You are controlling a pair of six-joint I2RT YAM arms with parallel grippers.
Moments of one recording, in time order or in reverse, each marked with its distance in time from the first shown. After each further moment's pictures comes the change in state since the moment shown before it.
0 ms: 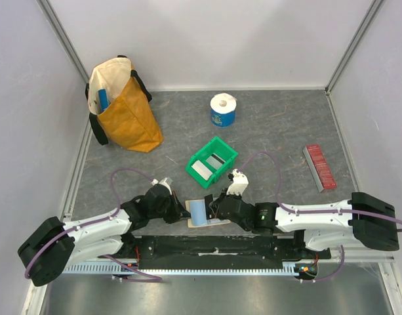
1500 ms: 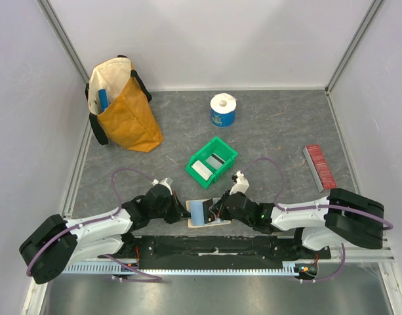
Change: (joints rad) left arm 0.000 0.031 -0.005 0.031 0.000 -0.002; right arm -0.133 0.121 -0.183 0.374 -0.253 0.054
